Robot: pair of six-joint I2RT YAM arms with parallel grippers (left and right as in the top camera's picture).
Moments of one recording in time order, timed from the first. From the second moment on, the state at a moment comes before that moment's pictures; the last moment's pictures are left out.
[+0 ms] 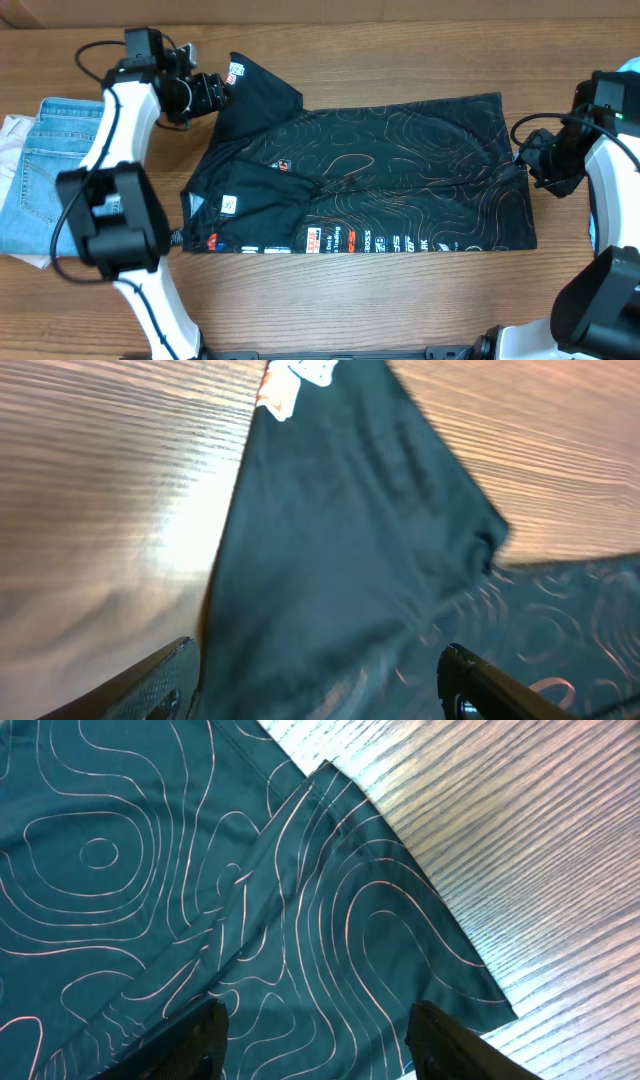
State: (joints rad) left arm 0.12 2.18 1.75 -0.73 0.45 -0.16; right arm -0.31 1.67 1.35 -1.06 -0.07 0.39
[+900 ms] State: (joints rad) left arm 0.04 2.37 1.81 -0.62 0.44 -0.18; right arm -0.31 1.67 1.35 -0.97 -0.07 0.36
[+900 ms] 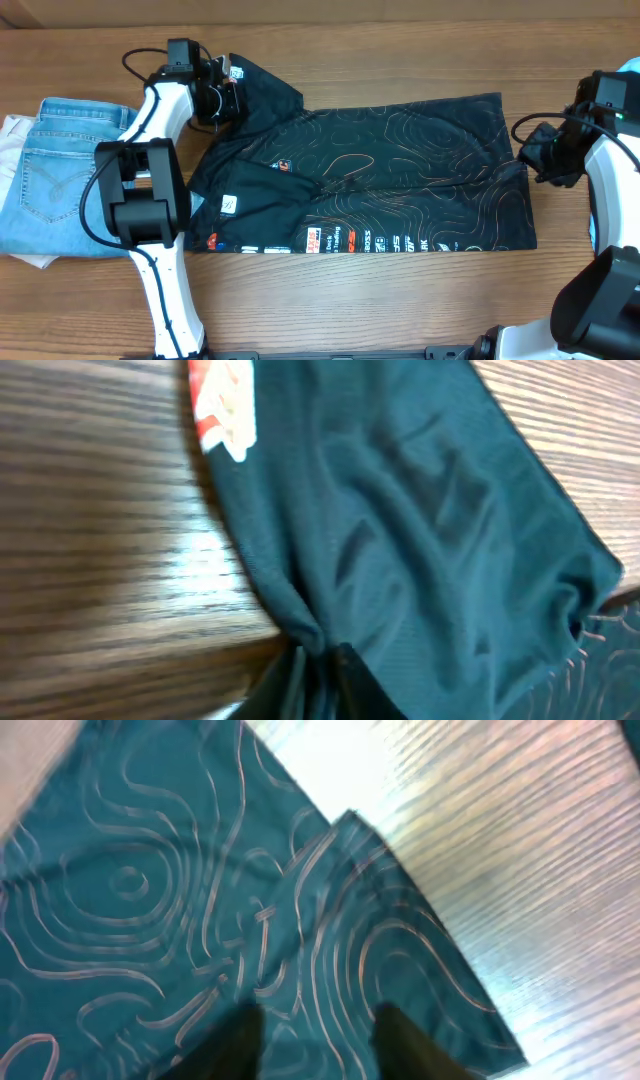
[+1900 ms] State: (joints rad) left arm 0.05 2.24 1.83 -0.81 0.41 -0.27; right arm -0.27 2.09 1.36 -0.07 -0.27 0.17
